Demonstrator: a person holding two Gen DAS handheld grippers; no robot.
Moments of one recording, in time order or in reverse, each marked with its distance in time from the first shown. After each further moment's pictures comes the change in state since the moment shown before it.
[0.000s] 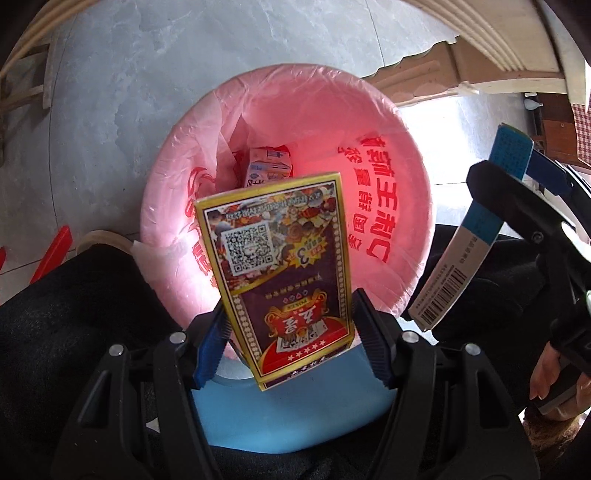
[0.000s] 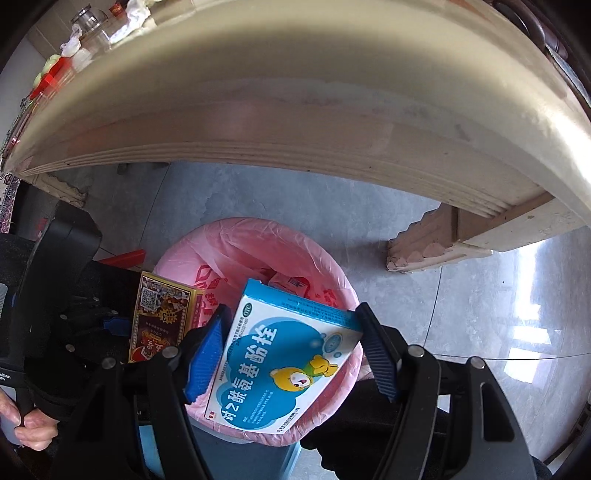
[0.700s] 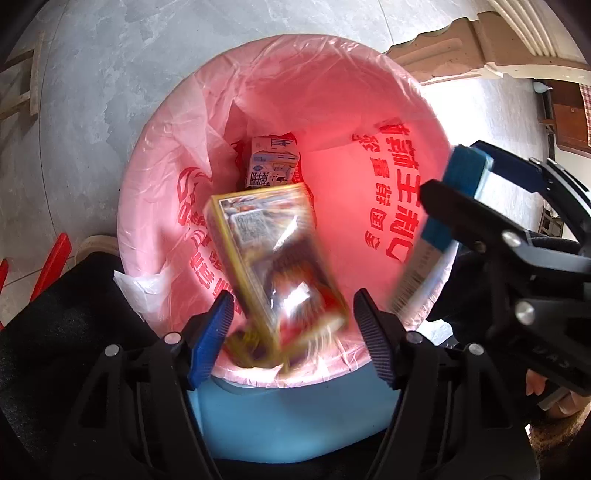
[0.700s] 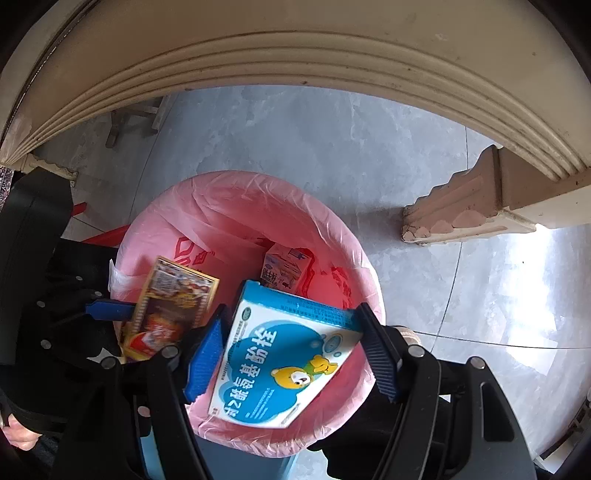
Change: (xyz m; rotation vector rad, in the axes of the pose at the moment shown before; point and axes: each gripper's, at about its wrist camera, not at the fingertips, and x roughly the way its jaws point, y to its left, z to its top) left arm 0.031 0.000 0.018 0.032 0.064 0.039; right arm 0.061 -0.005 -0.005 0.010 0.134 0.028
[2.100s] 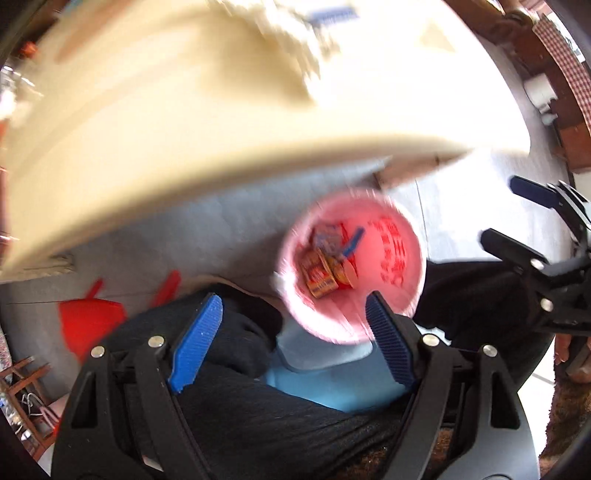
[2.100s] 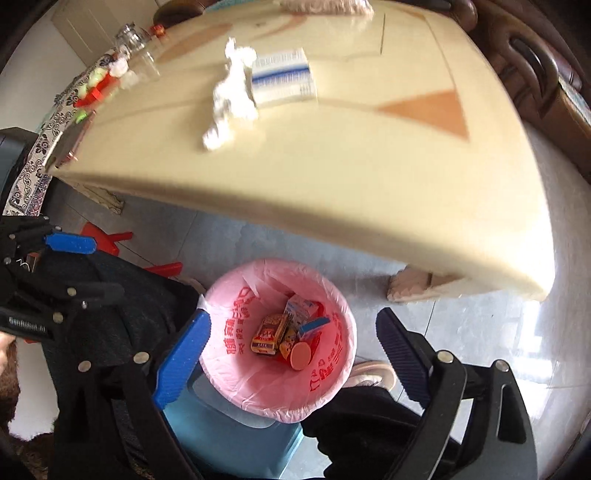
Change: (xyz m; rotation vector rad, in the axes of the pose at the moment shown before) left arm -0.259 -0.009 -0.071 -0.024 -0.347 0.261; right arm -0.202 0.018 0.010 -0.108 -0.243 0.047
